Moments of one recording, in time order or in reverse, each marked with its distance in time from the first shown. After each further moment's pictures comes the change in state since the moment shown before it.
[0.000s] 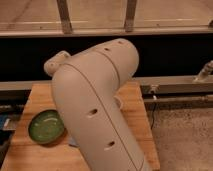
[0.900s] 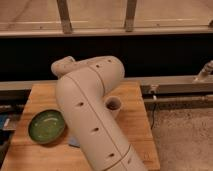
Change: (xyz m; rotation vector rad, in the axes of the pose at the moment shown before) arm -0.019 -0.017 0.083 -0.115 0.021 -0.019
